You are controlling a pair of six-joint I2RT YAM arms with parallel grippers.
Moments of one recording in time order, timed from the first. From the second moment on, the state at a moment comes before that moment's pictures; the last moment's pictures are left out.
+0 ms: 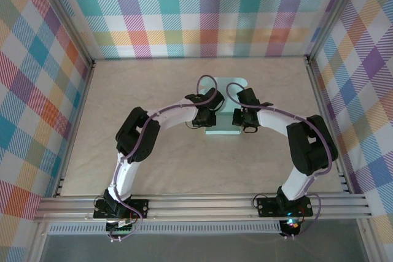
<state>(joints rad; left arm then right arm) -0.78 2.14 1.64 -0.74 -0.15 -0.71 0.41 1.71 0.99 -0.37 0.04 0.53</state>
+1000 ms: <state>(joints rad) -0.83 2.21 1.75 -0.90 -0.35 -0.68 0.44 1.71 0.97 -0.33 0.04 0.62</state>
